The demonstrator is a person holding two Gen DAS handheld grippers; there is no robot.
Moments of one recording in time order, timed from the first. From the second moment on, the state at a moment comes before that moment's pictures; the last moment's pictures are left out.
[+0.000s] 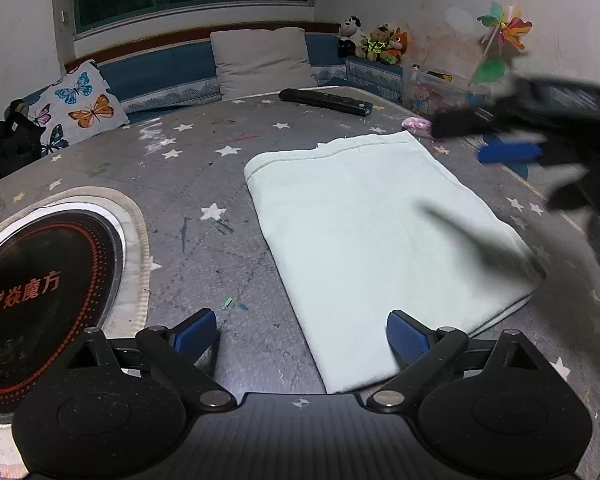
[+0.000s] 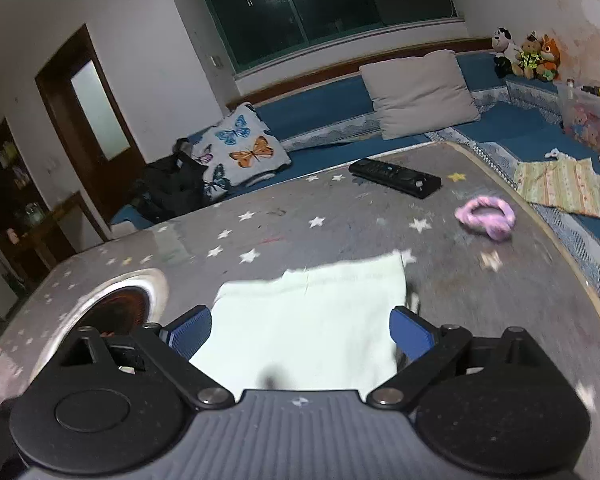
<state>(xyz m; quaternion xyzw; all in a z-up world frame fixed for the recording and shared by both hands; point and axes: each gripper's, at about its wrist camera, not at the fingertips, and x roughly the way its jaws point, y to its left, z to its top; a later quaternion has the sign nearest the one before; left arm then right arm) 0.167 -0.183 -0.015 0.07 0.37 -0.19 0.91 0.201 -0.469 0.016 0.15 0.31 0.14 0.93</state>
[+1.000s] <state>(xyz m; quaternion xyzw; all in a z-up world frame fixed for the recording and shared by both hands) 0.129 -0.153 -0.012 0.07 0.37 -0.16 0.92 0.073 -0.470 -0.021 0.19 0.30 0.08 0.93</state>
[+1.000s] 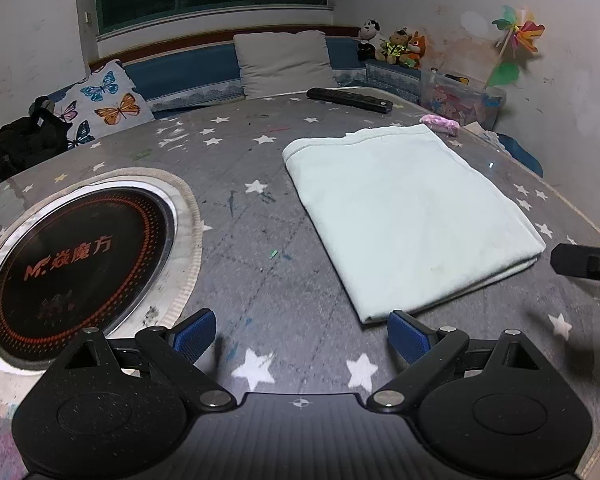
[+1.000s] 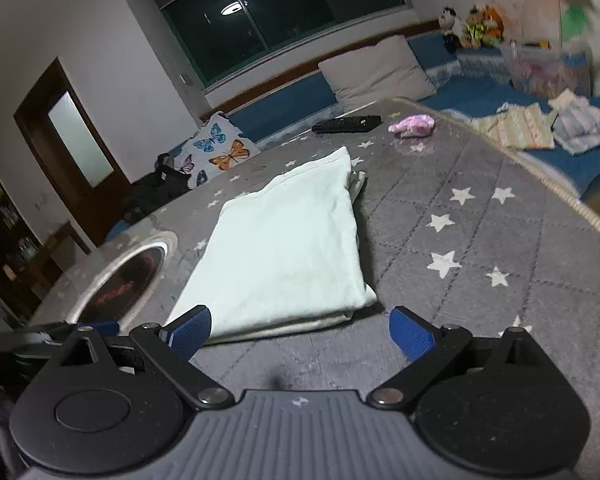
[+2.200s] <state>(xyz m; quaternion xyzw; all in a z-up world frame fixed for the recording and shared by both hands) 0.064 -0.131 0.002 0.05 0.32 -0.18 0.93 0.008 -0.416 -0.007 0.12 0.26 0.04 0.96</state>
